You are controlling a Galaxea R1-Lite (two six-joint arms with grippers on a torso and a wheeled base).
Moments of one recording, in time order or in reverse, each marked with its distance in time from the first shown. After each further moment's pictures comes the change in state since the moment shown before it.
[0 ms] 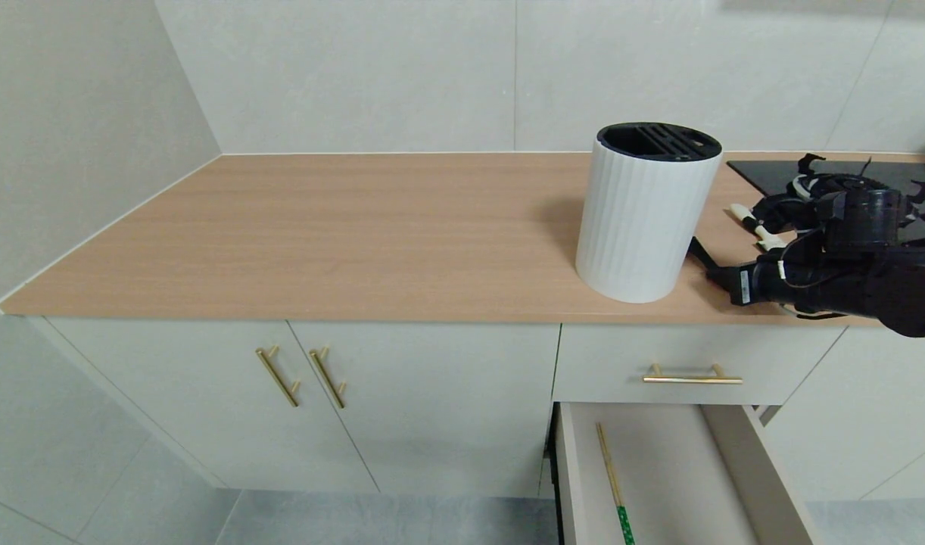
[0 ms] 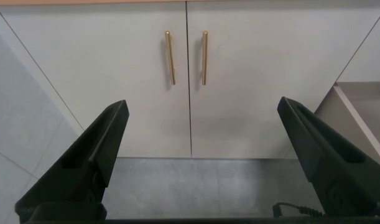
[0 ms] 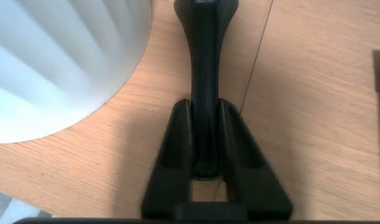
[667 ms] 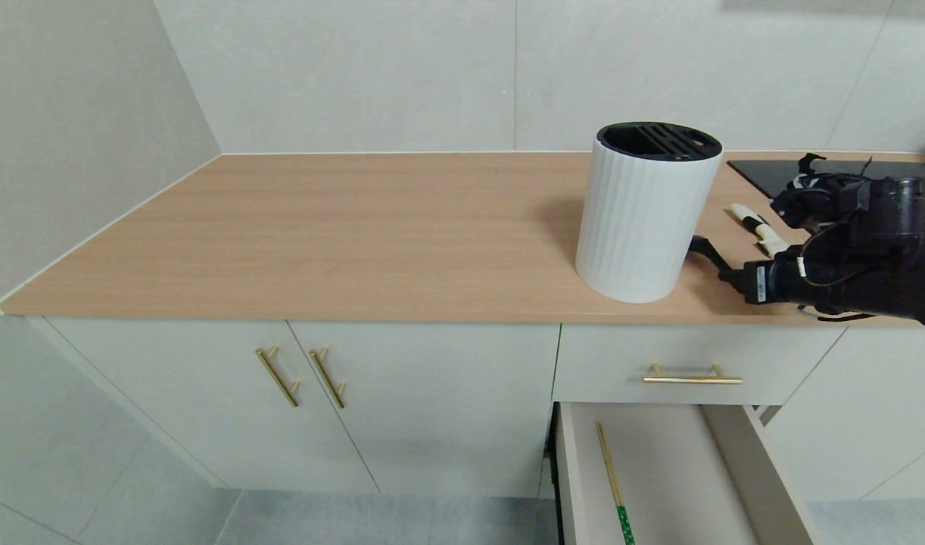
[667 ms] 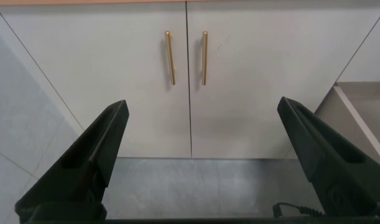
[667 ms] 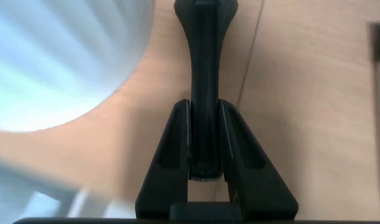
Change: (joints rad) left arm 0.000 0.000 0.000 0.000 0.000 0.000; right arm 0.011 -0.125 0.051 0.086 -0.027 0.091
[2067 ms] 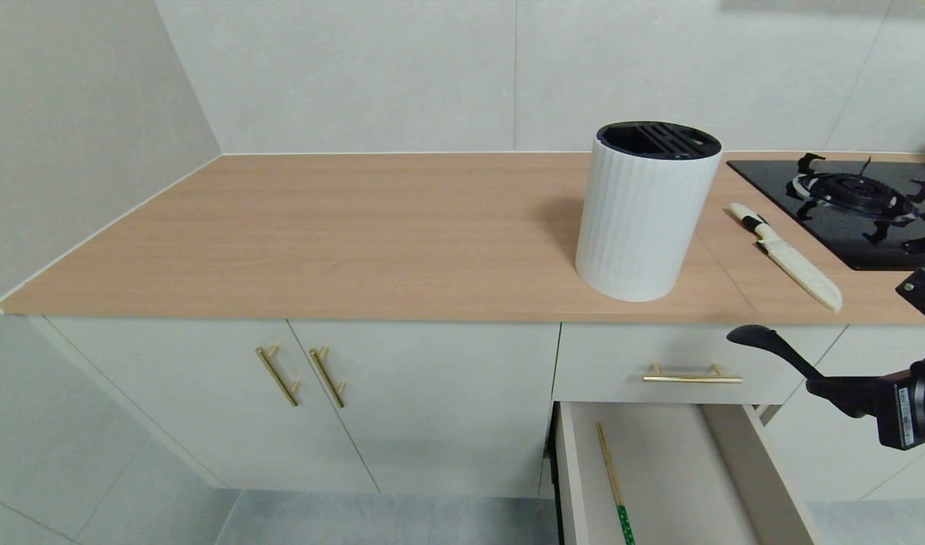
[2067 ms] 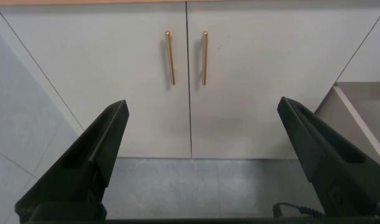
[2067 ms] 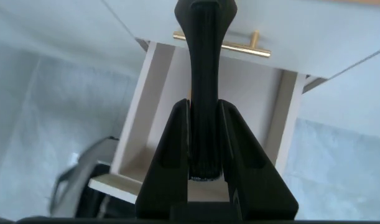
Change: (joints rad) left arm 0.000 0.000 0.000 0.000 0.000 0.000; right arm 0.049 -0.571 0.470 0.272 -0.002 0.013
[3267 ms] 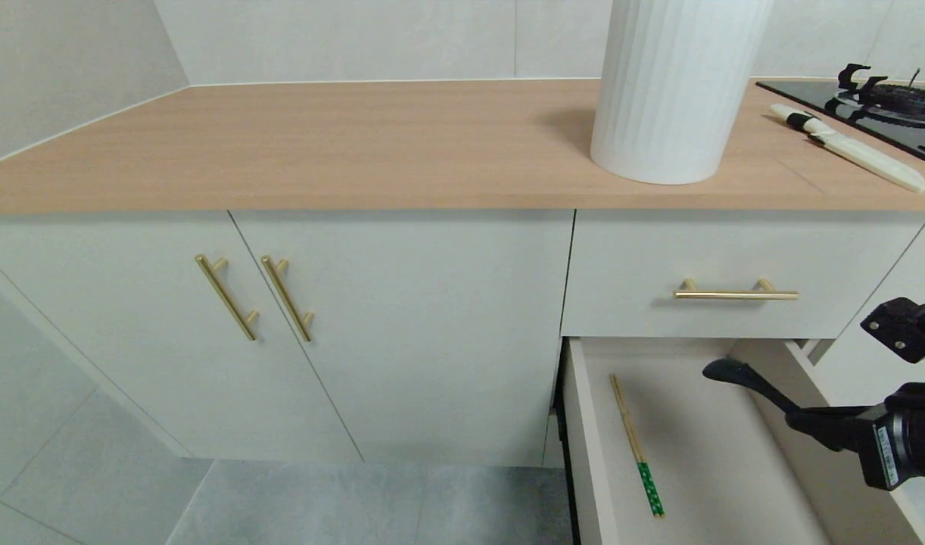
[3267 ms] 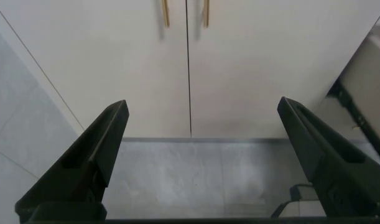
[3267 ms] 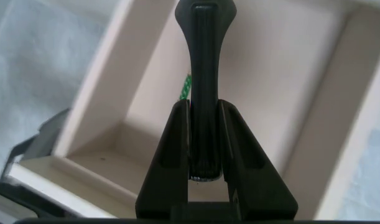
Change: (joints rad) left arm 0.000 0.000 0.000 0.000 0.000 0.000; right arm 0.078 0.017 0.058 -0.002 -0.002 -0.040
